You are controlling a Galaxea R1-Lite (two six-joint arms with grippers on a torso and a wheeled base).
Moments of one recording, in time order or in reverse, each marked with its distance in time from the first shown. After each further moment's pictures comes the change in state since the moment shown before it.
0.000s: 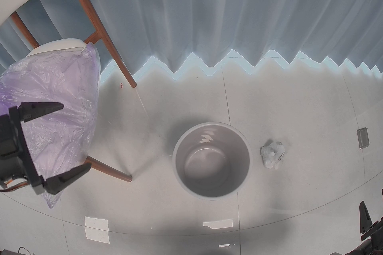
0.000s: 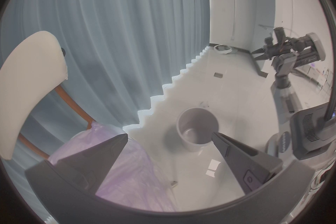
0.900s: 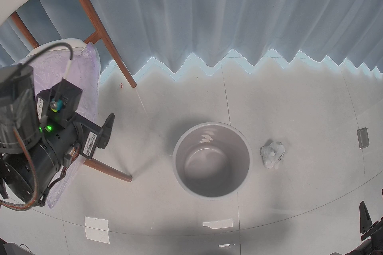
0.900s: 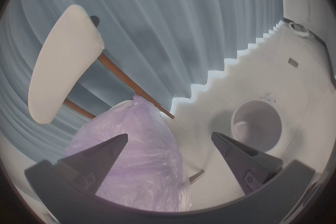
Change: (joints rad) left arm -0.380 0.347 -0.068 -0.281 1.053 -0.266; right arm 0.000 0.000 0.000 0.000 0.000 0.000
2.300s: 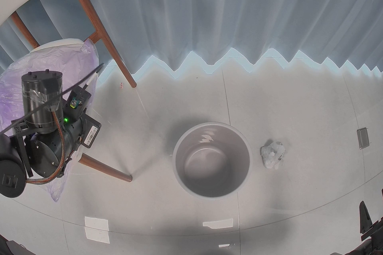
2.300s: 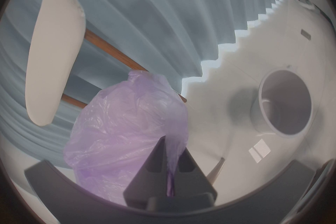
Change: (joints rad) left arm 0.256 0.152 0.030 -0.129 -0.096 0.117; right arm 0.000 0.000 0.000 0.000 0.000 0.000
